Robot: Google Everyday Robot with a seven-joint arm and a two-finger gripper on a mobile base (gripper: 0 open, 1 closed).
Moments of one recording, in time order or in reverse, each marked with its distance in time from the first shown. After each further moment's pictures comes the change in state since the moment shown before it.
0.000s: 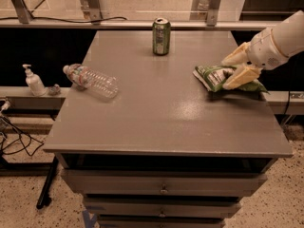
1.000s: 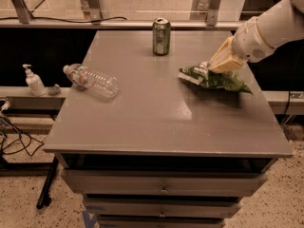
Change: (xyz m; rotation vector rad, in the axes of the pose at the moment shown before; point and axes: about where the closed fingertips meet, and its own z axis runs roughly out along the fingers) arm -0.059 0.006 -0.003 0.010 -0.021 -0.003
